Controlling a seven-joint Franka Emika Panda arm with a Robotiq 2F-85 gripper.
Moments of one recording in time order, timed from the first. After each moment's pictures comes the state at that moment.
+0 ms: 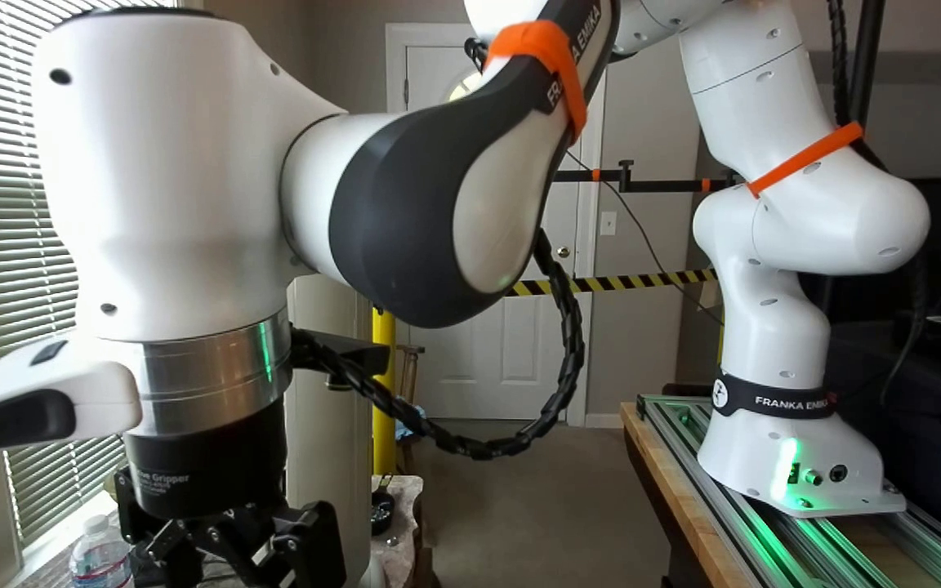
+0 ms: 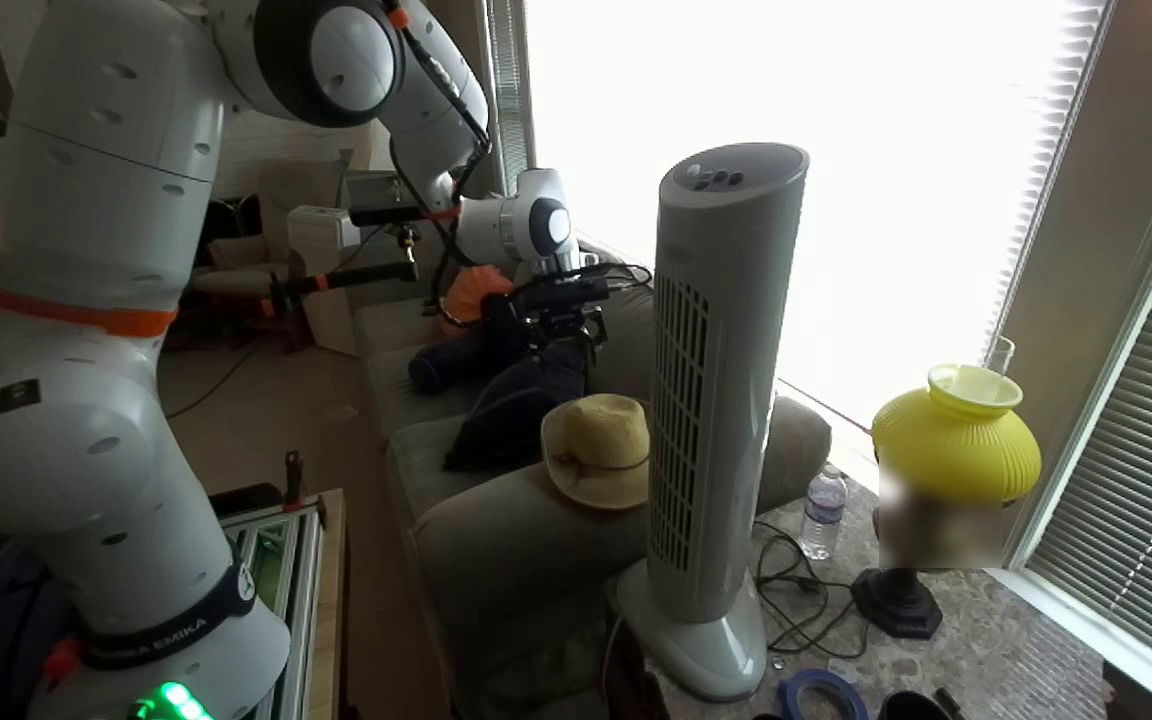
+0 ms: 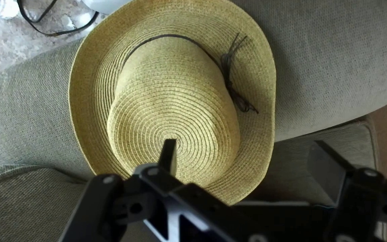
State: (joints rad) arm 0.34 0.48 0.31 -1.93 -0.42 2.34 -0.46
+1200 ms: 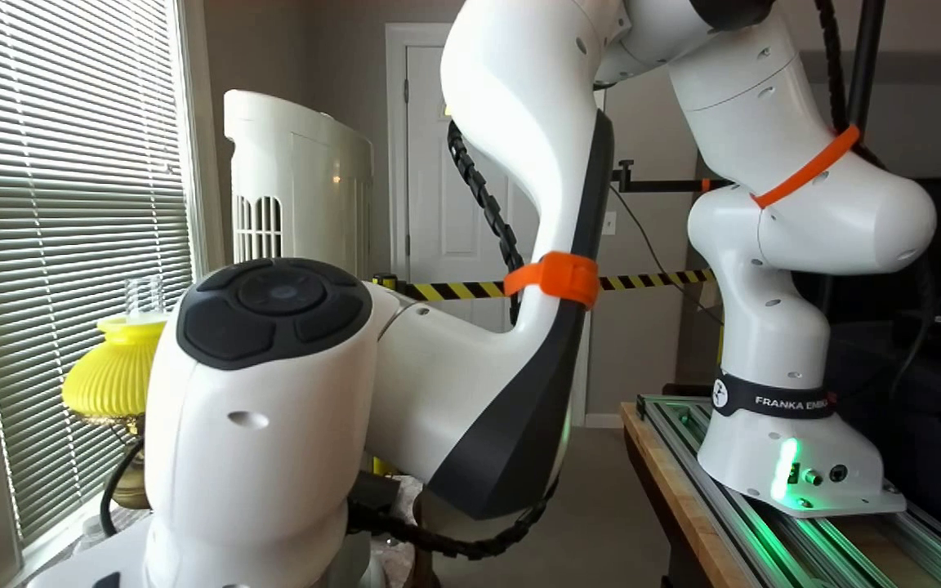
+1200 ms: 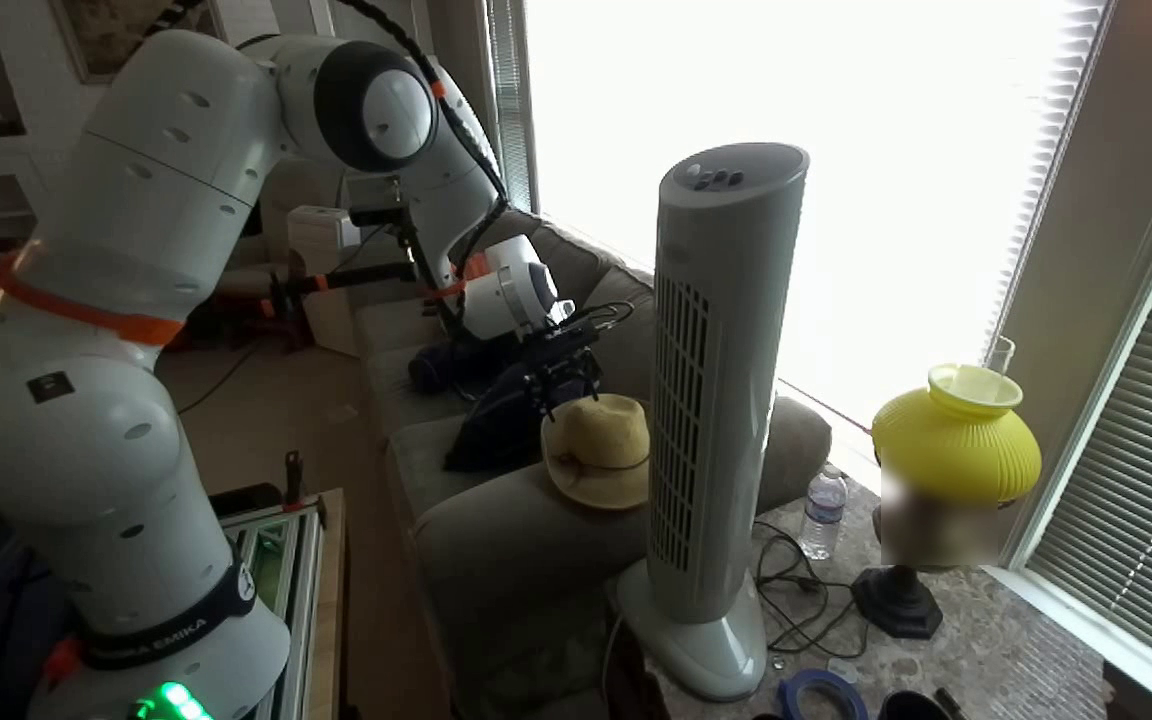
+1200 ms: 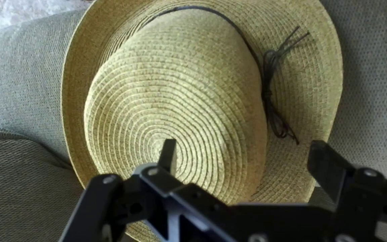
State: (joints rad) arm 0.48 0.66 0.16 -1.94 -0.85 2.57 -0.24
